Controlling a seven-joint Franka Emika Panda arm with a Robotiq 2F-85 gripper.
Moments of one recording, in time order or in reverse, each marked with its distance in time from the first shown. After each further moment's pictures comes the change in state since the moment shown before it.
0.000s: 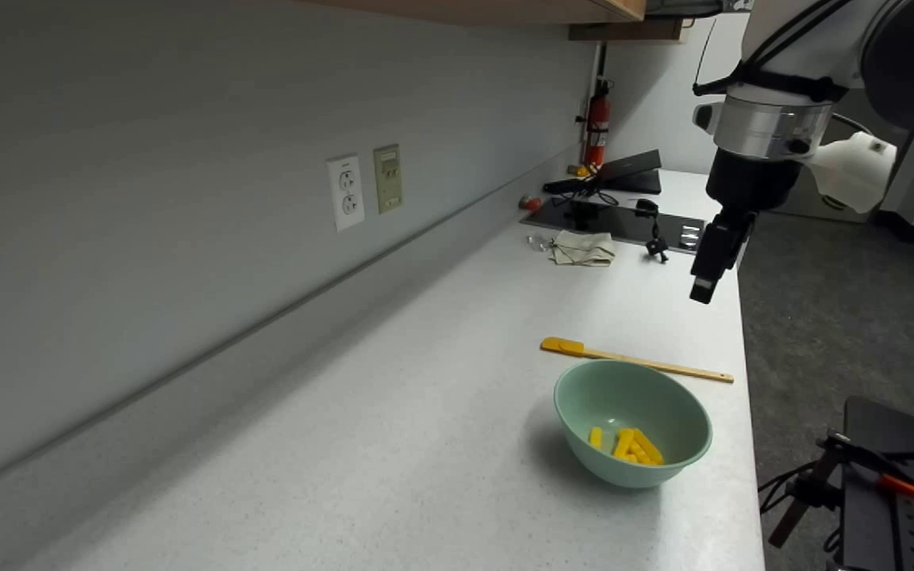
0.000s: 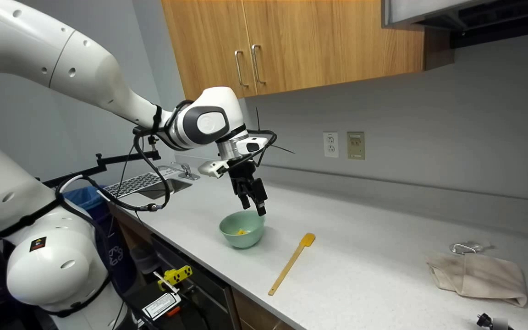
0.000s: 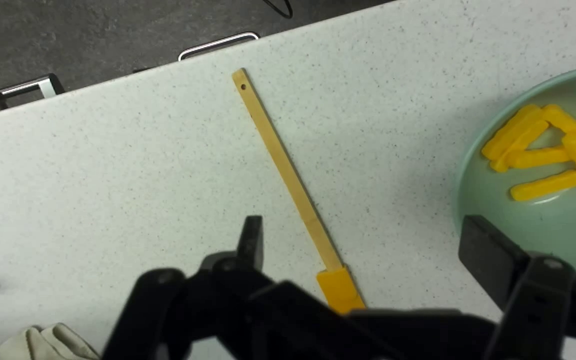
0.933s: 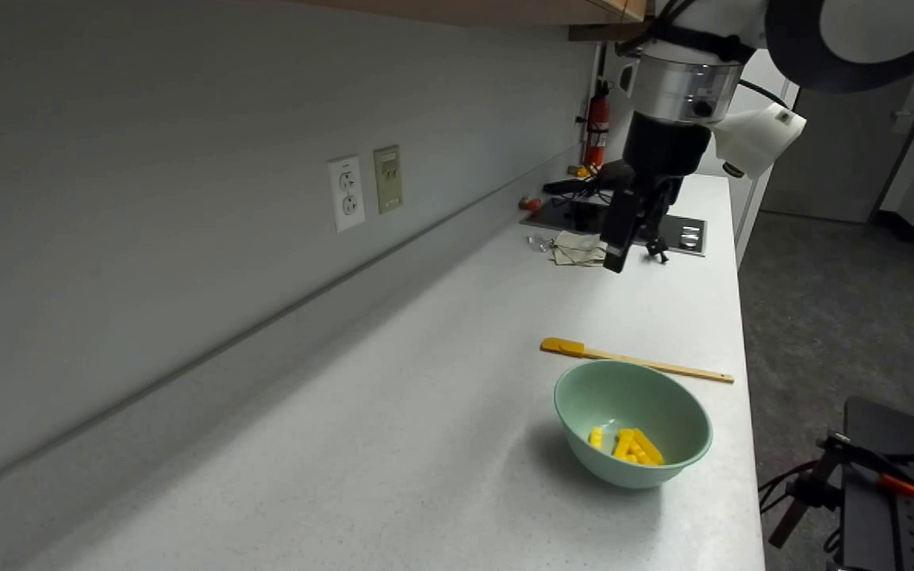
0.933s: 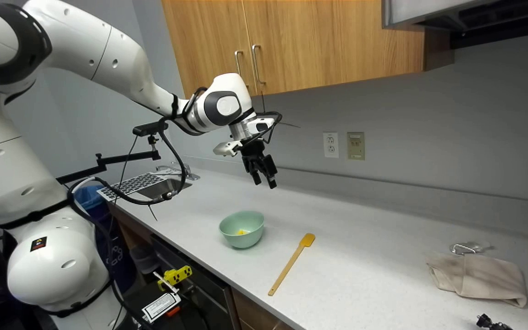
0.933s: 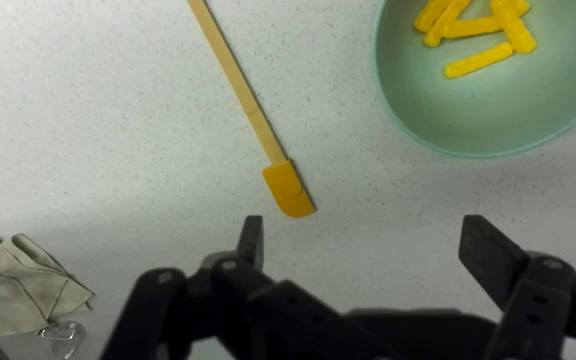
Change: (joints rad) arm 0.006 0.184 0.094 0.253 0.000 -0.001 0.099
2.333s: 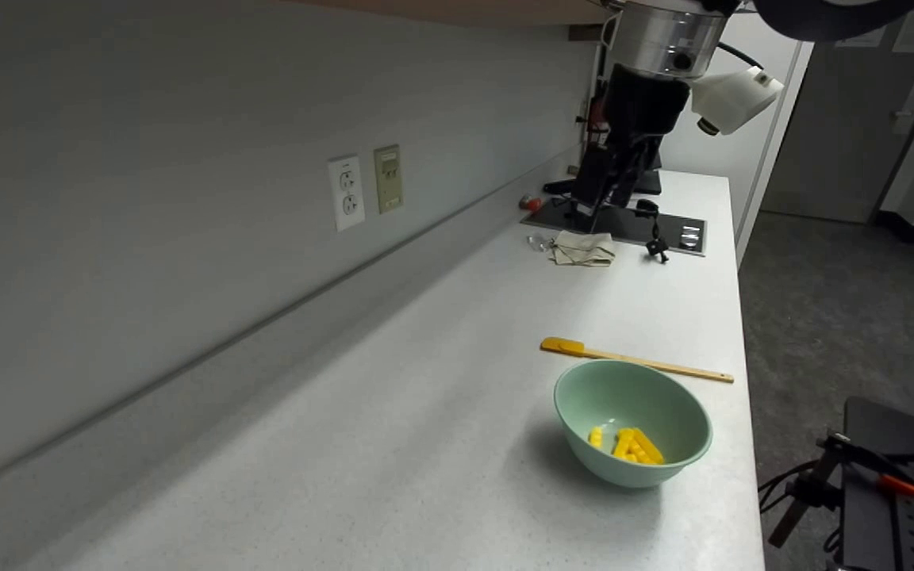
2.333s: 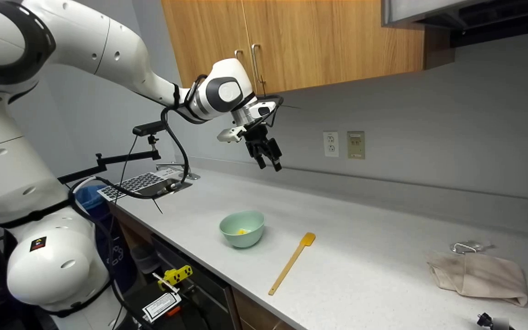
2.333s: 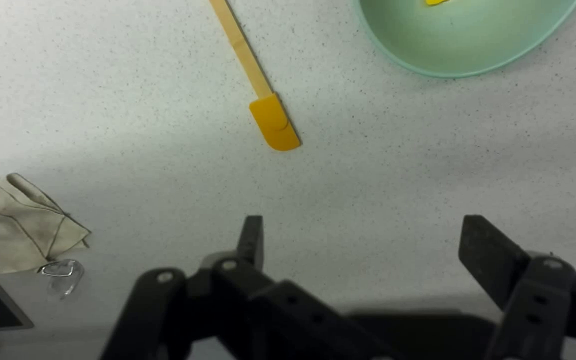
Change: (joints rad) arm -0.004 0.025 0.014 0.111 0.000 0.001 0.000
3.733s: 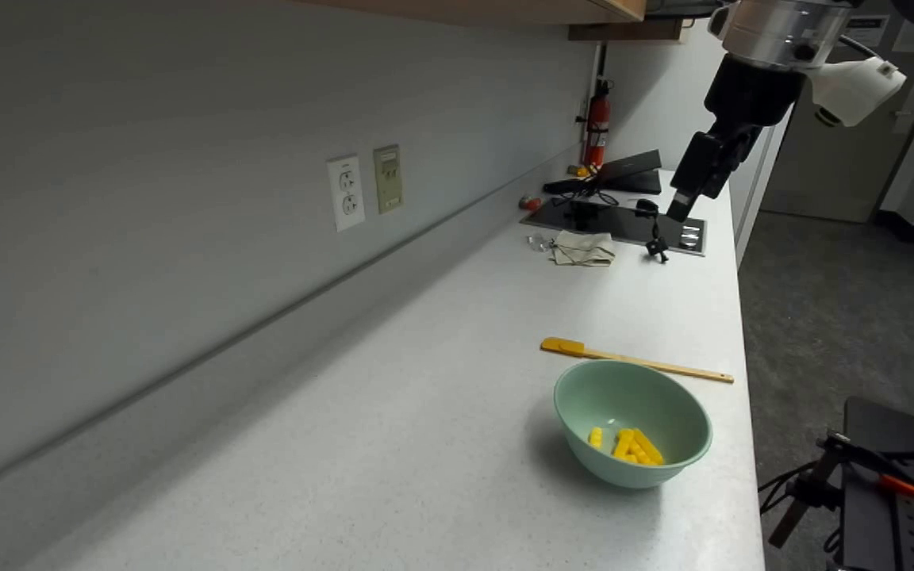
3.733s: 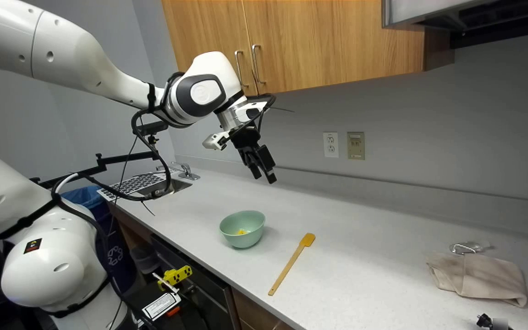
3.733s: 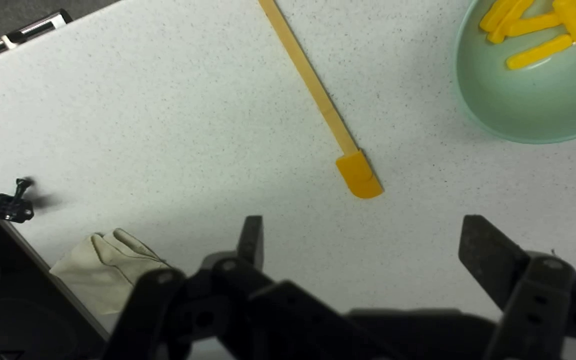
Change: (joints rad) arm -0.066 -0.281 -0.080 -0.255 0.008 -0.006 -0.068
